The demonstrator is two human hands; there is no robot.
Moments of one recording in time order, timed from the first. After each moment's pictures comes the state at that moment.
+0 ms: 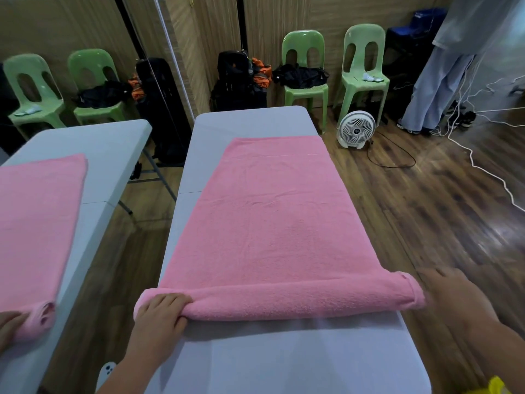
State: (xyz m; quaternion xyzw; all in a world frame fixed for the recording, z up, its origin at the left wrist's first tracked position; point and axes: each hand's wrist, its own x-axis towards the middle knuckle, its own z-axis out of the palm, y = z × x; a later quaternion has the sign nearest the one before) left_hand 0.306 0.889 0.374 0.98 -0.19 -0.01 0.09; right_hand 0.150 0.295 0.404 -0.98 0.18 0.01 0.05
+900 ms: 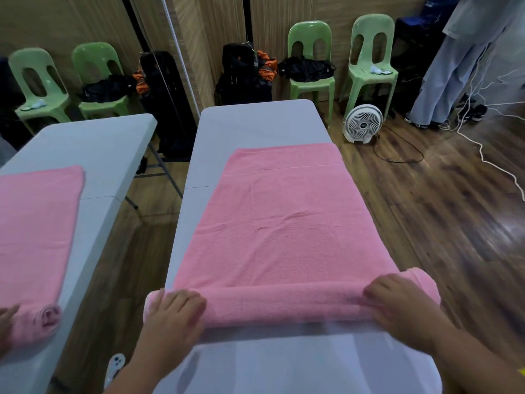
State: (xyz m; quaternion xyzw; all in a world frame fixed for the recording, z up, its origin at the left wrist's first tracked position) left_hand 0.290 0.884 0.389 0.96 -0.26 0.00 0.04; right_hand 0.171 0.392 0.399 -1.00 -0.05 -0.02 0.06
